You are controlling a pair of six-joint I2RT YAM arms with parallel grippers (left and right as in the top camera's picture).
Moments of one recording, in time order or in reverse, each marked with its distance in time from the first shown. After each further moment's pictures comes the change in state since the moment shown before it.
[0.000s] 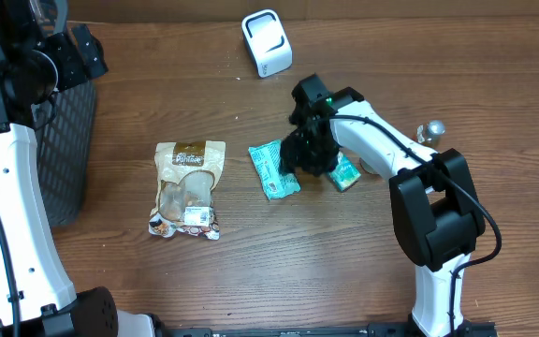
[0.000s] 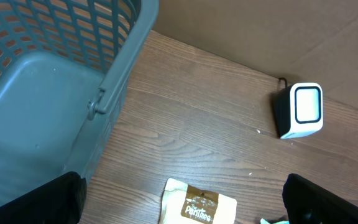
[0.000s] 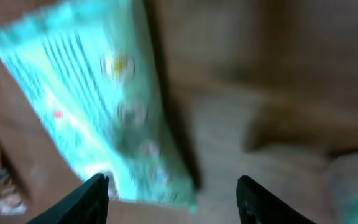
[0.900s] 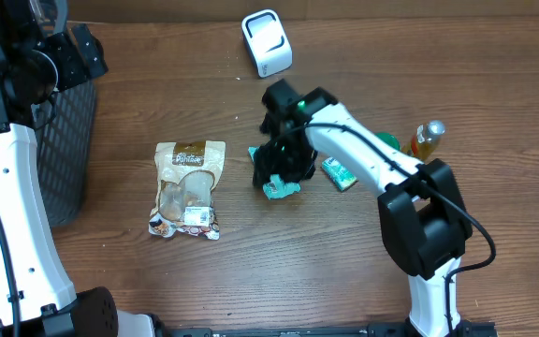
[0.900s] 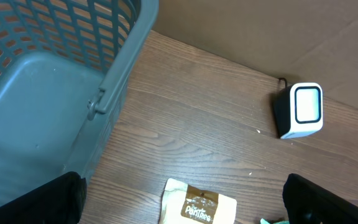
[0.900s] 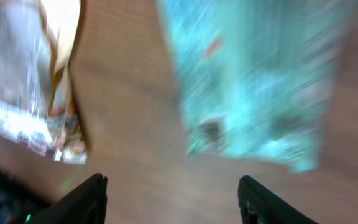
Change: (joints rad) left arm 0.000 0.000 0.000 0.000 0.000 0.000; right arm 0.106 0.000 0.132 -0.116 -0.038 0.003
